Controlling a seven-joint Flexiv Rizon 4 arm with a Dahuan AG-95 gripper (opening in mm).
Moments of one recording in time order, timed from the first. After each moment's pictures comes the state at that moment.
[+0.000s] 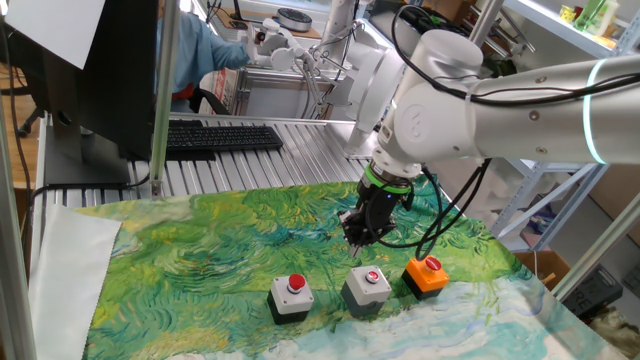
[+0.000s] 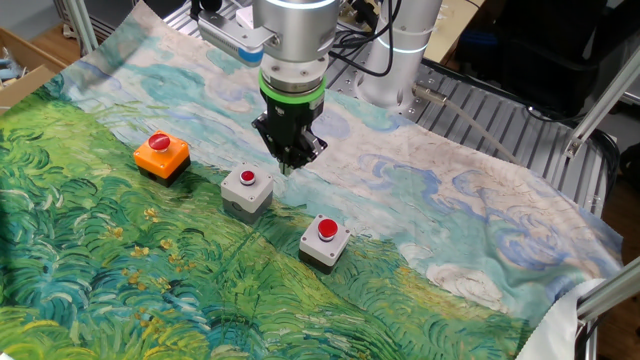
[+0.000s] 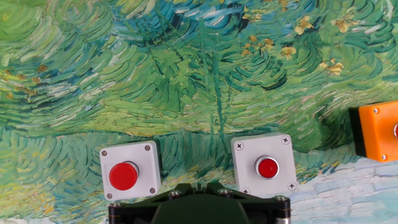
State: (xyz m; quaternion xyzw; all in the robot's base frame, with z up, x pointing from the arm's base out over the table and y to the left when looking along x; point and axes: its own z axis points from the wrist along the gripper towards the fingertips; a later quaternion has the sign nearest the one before) arm 0.499 0.000 0.170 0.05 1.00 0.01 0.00
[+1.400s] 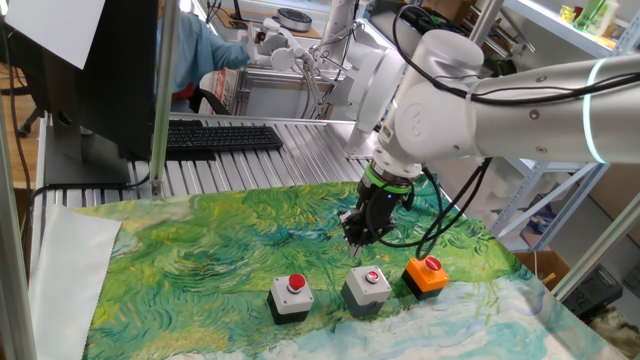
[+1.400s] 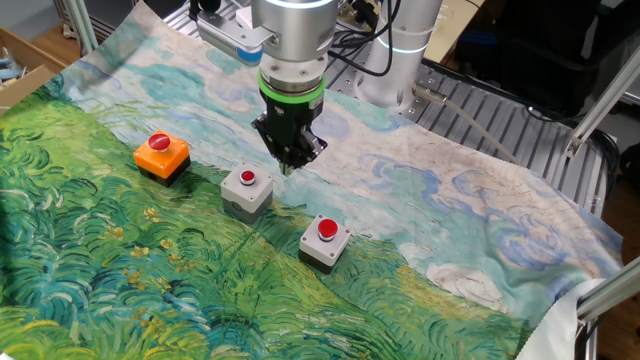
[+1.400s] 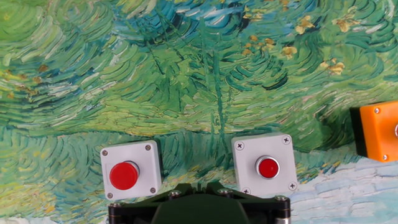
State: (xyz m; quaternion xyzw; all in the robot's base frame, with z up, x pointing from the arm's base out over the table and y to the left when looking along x) arm 0.500 -0.001 0.172 0.04 1.00 0.02 0.00
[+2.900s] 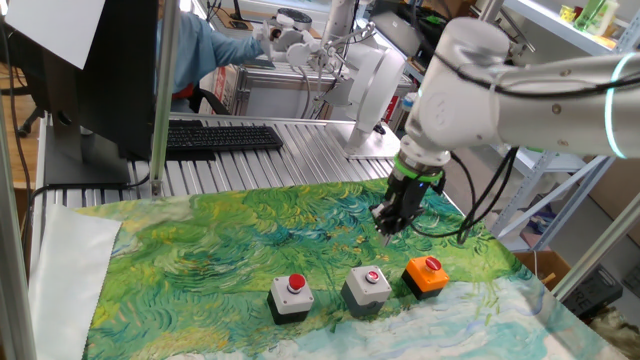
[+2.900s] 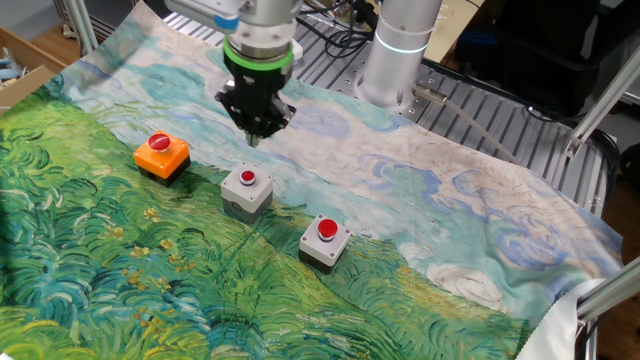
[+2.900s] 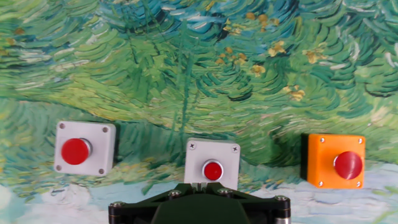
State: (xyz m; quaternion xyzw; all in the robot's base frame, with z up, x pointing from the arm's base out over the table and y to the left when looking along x) arm 0.505 -0.071 0.202 -0.06 1.00 -0.03 0.00
